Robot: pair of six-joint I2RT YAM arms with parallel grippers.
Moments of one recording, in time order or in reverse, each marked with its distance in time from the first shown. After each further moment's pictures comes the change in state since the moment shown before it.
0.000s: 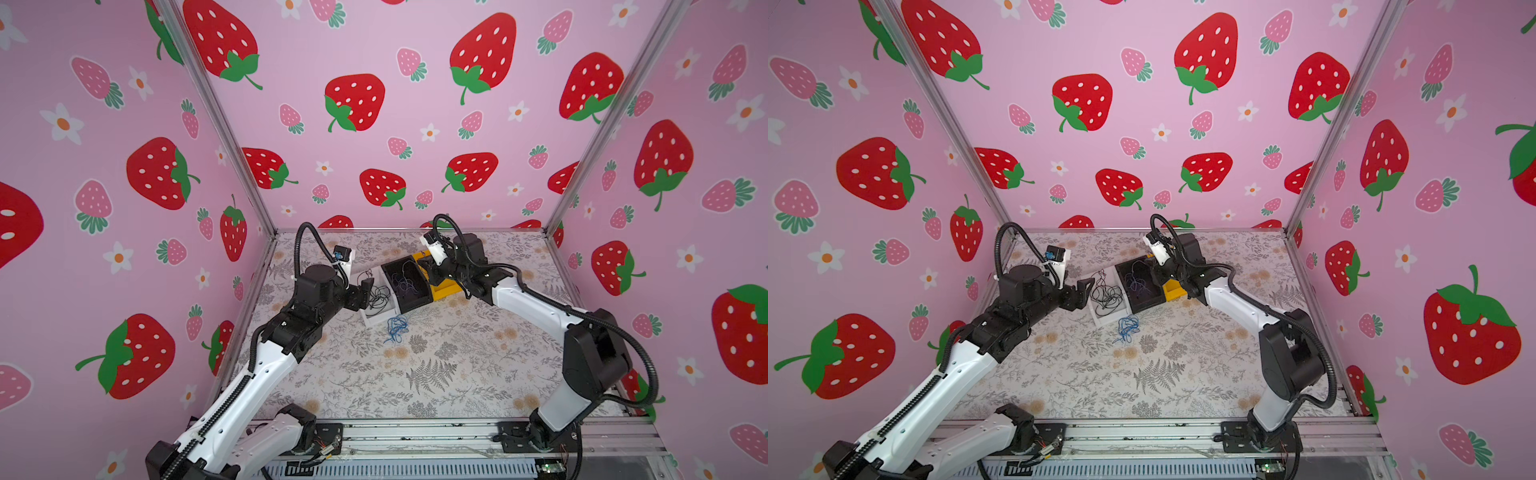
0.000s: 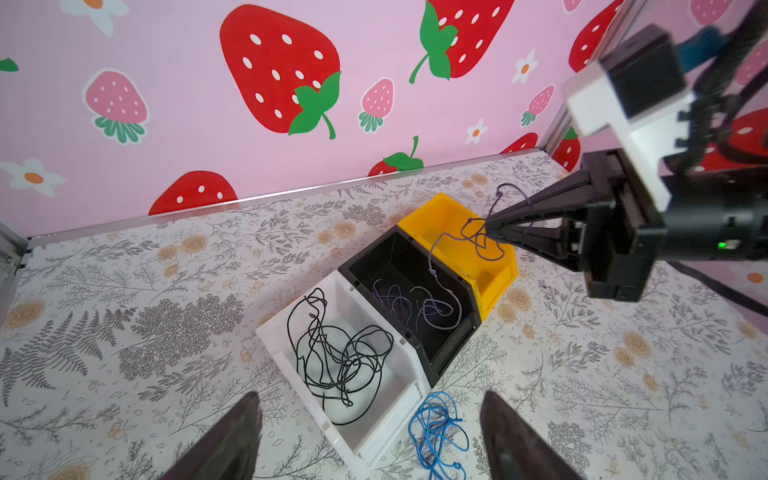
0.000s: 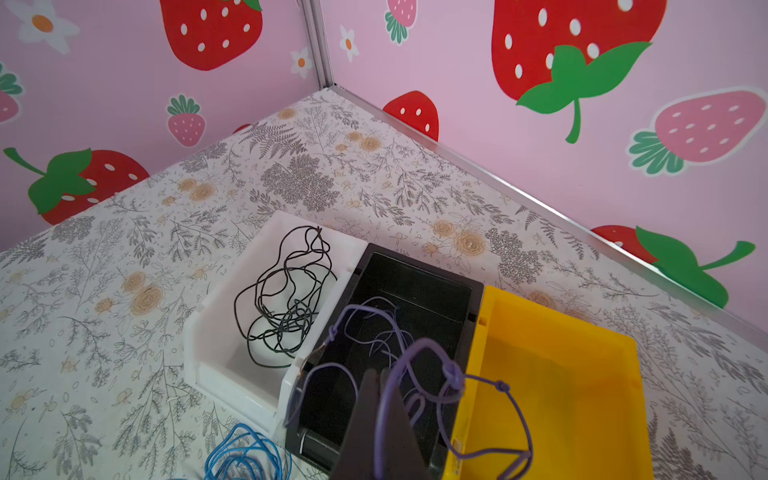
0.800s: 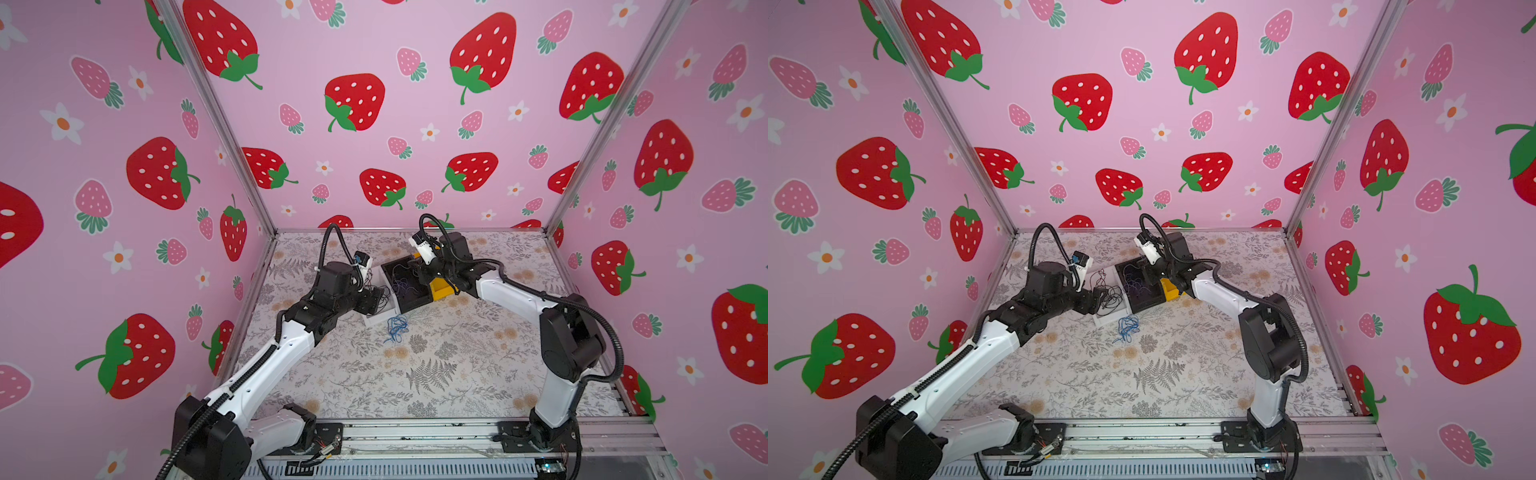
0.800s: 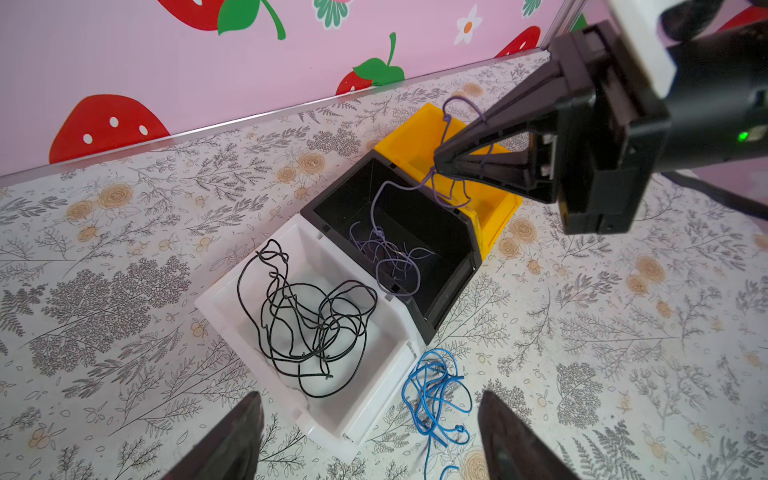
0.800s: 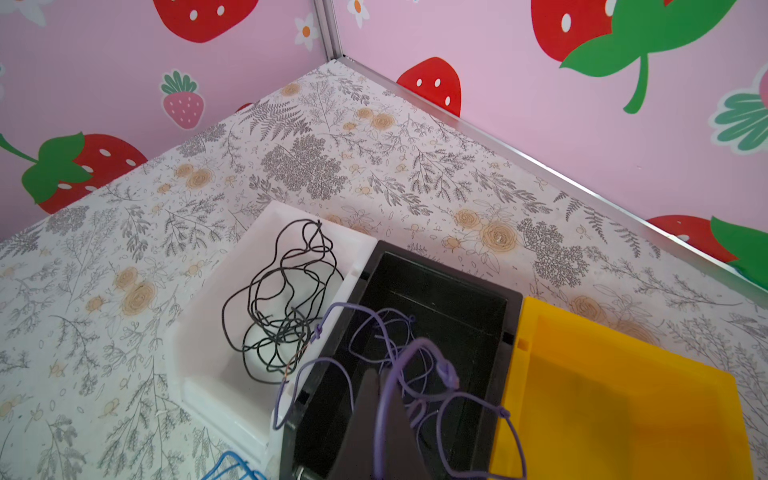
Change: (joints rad) left arm 0.000 0.198 -0.008 0.033 0.103 0.048; right arm 0.021 0.158 0.132 -0.016 -0.032 0.019
